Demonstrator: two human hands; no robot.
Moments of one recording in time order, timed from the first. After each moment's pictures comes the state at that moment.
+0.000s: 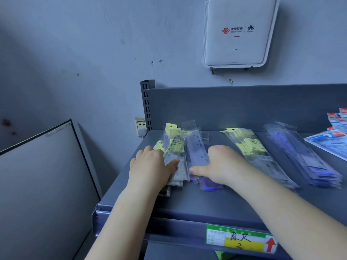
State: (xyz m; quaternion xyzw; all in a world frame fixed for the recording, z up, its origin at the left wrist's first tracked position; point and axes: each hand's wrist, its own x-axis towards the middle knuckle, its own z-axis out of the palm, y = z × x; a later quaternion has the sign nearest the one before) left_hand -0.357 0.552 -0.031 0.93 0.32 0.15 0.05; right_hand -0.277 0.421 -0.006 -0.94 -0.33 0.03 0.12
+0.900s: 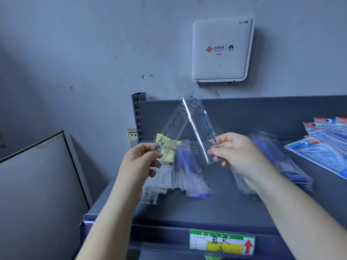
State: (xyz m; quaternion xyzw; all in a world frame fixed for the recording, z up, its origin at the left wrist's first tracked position) left_hand -0.373 0.532 -0.002 0.66 0.21 0.32 0.64; right_hand -0.256 0.372 0.007 -0.73 -0.28 0.08 0.61
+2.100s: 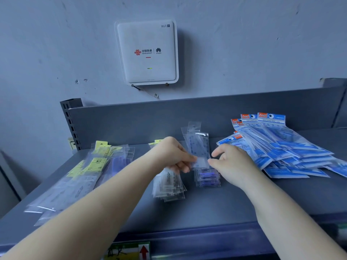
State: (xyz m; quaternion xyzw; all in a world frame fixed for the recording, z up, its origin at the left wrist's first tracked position) left_hand -0.223 0.388 0.019 0.88 0.11 -0.01 0.46; right_hand -0.178 0.232 -0.017 -0.90 -0.19 -0.04 0.38
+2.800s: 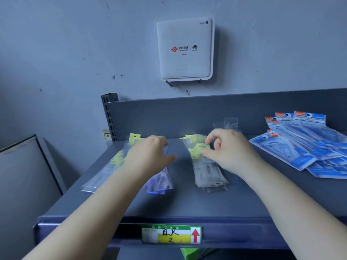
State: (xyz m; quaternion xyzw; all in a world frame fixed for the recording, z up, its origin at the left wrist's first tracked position) left_hand -0.297 0.478 0.006 0.96 0.18 0.18 0.07; right_hand -0.218 0.304 0.009 -0.87 -0.31 -0.11 0.36
